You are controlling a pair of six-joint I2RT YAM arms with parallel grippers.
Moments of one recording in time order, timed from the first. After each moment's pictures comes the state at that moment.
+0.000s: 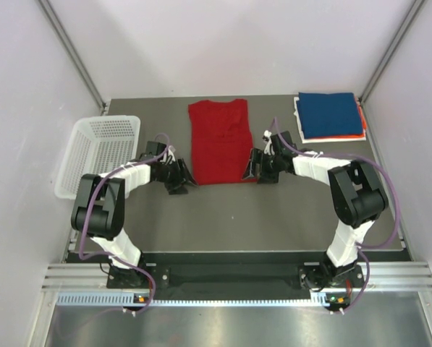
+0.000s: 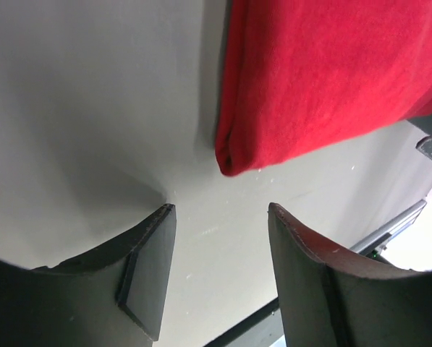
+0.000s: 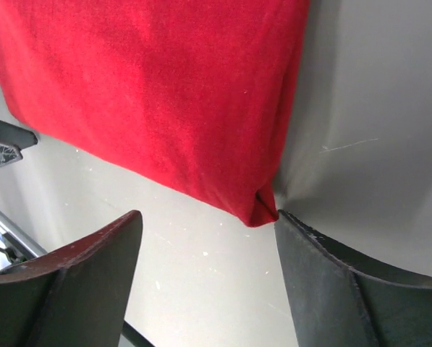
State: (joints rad) left arm -0.17 1.68 0.90 -0.29 0.50 -0.59; right arm 0.39 1.81 1.06 -0.21 -0.41 0.52
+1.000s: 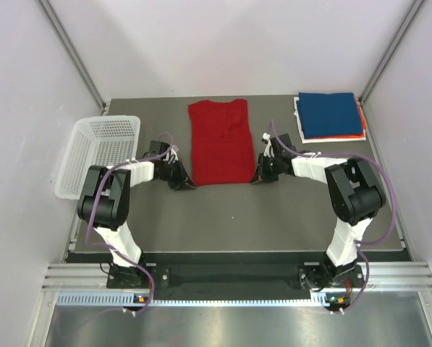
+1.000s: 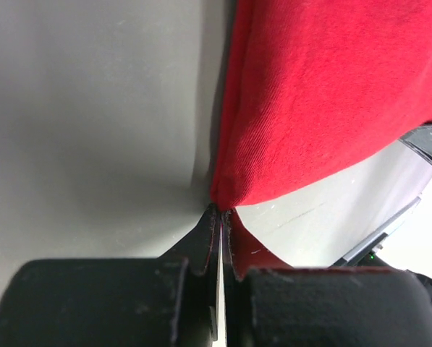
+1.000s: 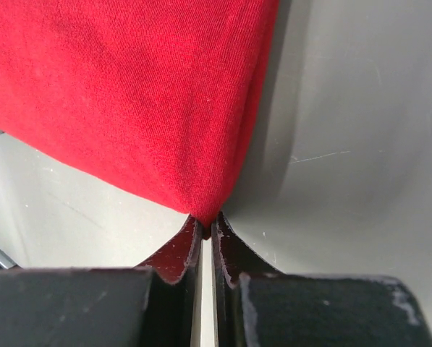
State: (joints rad) left arm -0.17 1.79 0.94 -0.21 0.54 -0.59; right arm 0.40 1.84 1.04 -0.18 -0.38 0.44
